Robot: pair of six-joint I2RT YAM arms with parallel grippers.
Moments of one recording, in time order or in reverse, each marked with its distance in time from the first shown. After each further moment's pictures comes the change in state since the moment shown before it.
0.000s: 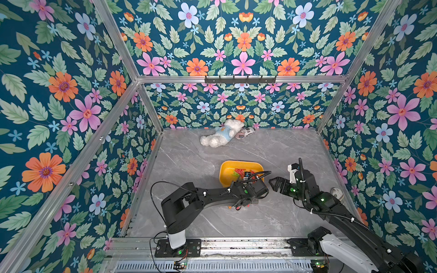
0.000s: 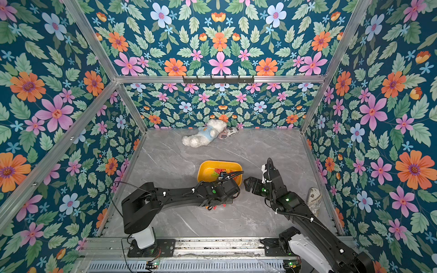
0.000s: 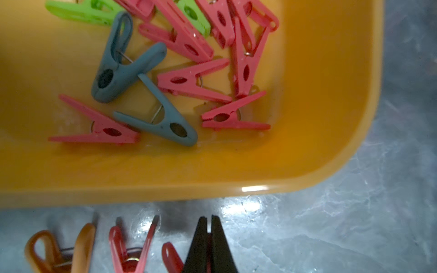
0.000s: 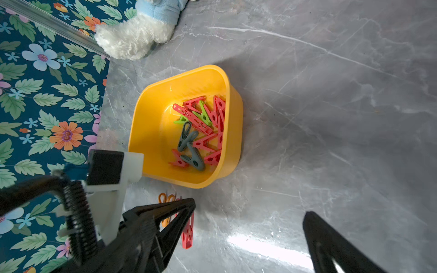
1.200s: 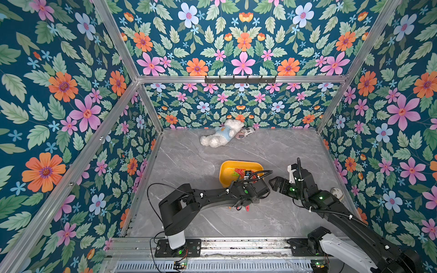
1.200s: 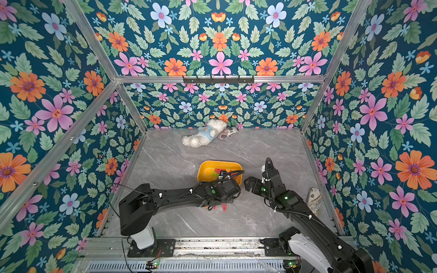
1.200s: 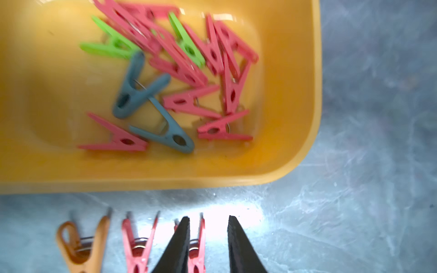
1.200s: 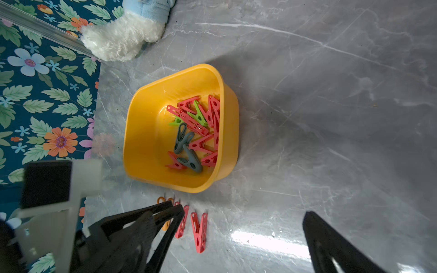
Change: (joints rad) left arm 0.003 -0.082 0.043 -0.062 -0.051 0.006; right arm 0.000 0.088 0.050 0.005 0.013 0.025
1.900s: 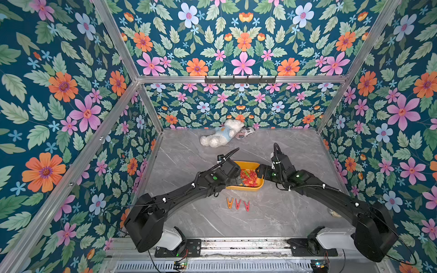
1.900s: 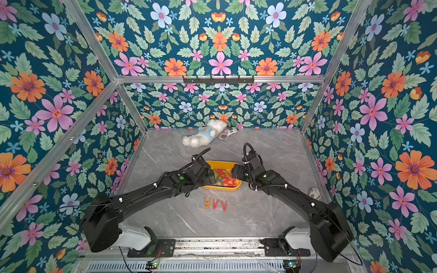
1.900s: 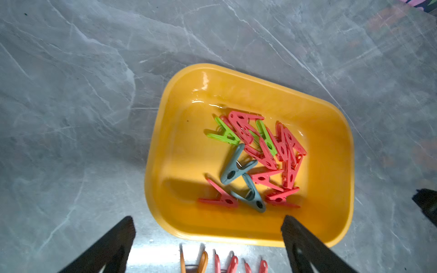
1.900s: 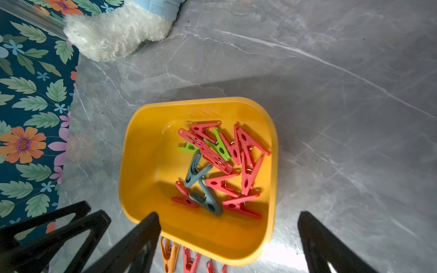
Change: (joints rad) left arm 0.347 -0.316 -0.191 0.050 0.074 0.151; right arm 0.130 0.462 0.328 0.050 0.124 -0.039
